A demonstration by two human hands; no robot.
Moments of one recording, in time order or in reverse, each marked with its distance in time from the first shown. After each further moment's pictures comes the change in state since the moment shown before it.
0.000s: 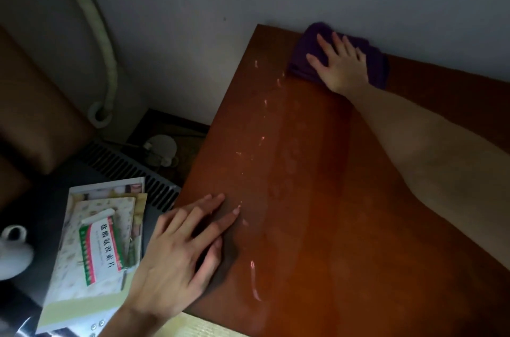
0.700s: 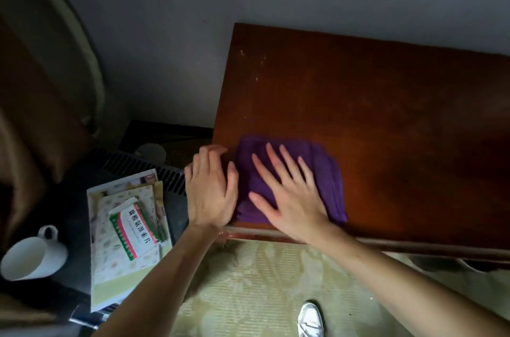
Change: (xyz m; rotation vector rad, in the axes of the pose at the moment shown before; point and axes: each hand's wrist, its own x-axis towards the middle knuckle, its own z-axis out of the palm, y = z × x) left_hand -0.007 -0.008 0.000 -0.112 0.351 -0.149; right_hand -0.383 -0.149 0.049 -0.078 0.032 -0.186
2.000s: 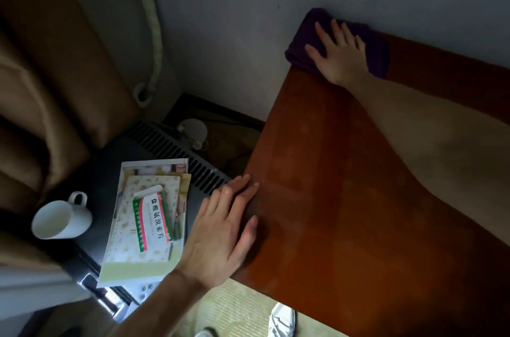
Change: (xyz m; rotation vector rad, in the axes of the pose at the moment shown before) left_hand -0.005 -0.022 -0.011 0.016 -0.300 0.000; right_hand 0.375 0.104 -0.012 0.083 -0.091 0.050
